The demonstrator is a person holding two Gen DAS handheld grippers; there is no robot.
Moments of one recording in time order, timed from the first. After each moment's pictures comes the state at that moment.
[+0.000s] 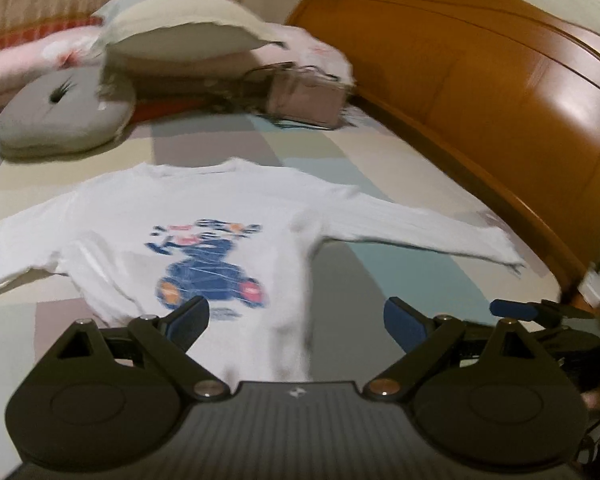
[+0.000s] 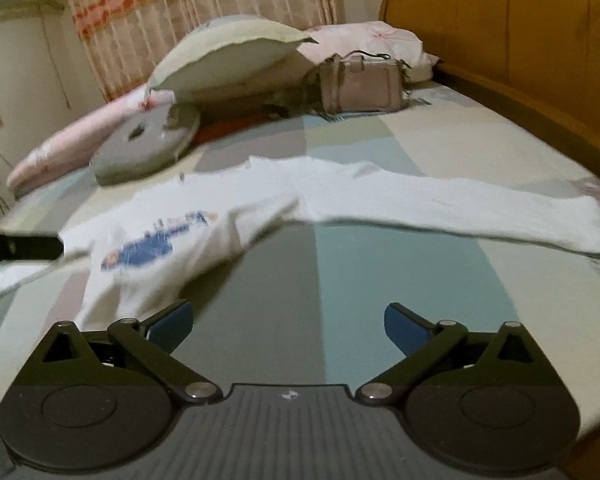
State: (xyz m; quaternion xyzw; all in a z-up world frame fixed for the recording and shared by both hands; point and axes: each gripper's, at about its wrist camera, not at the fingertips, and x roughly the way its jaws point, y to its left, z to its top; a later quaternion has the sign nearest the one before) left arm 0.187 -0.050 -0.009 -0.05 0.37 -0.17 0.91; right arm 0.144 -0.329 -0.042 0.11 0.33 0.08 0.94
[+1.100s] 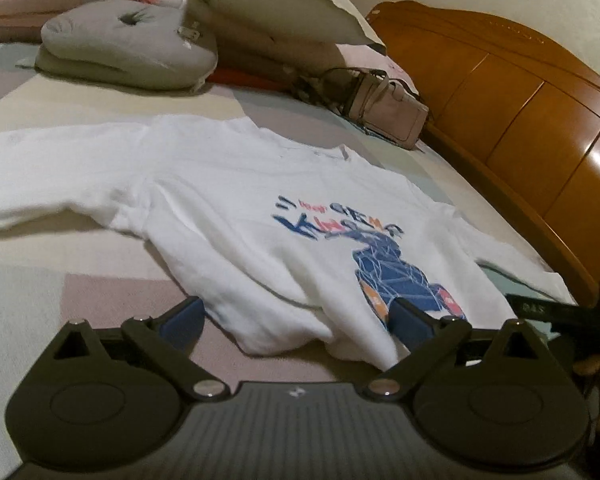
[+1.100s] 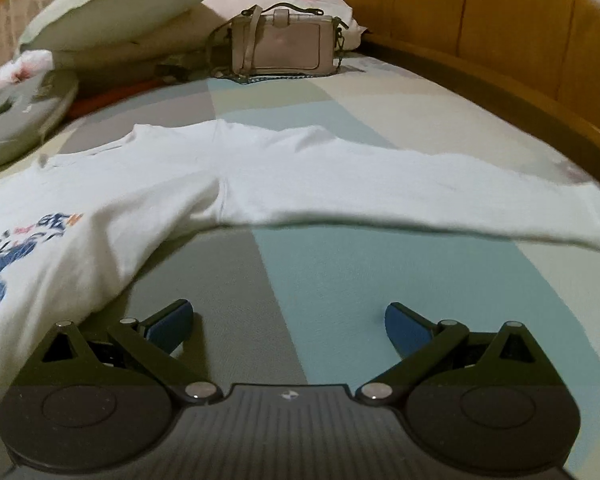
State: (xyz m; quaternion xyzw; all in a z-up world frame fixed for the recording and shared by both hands) left arm 0.251 0.068 -0.118 -0.14 0.33 -0.15 0.92; right arm 0.281 -0.271 -0.122 0.05 0.37 -0.10 0.92
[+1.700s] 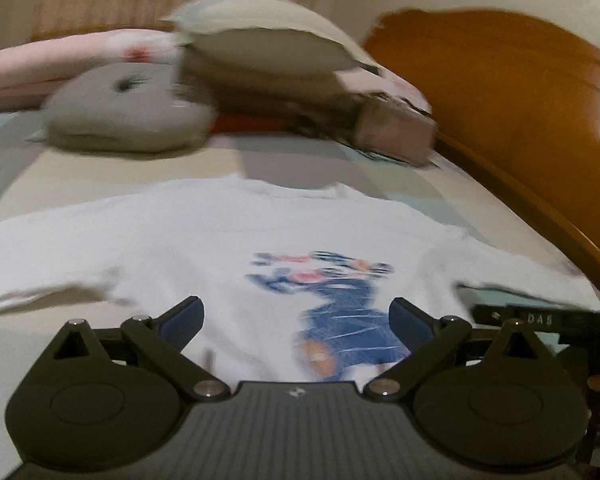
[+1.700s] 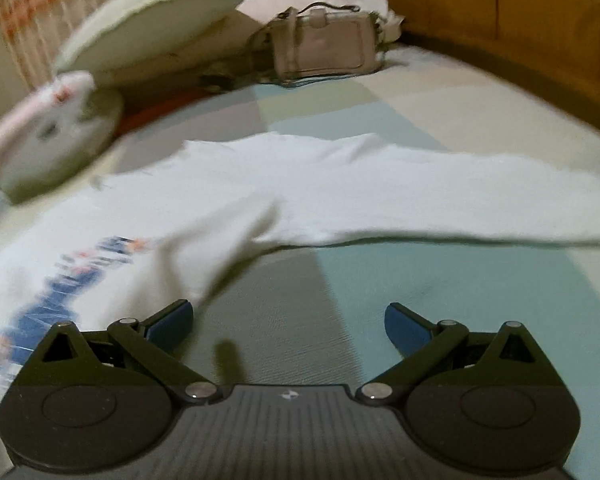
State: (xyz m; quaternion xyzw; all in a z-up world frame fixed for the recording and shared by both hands) left arm 0.250 0.000 -0.077 -0.08 0.31 -0.13 0.94; right arm 0.280 -0.277 -0.104 0.13 0.37 0.00 0.92
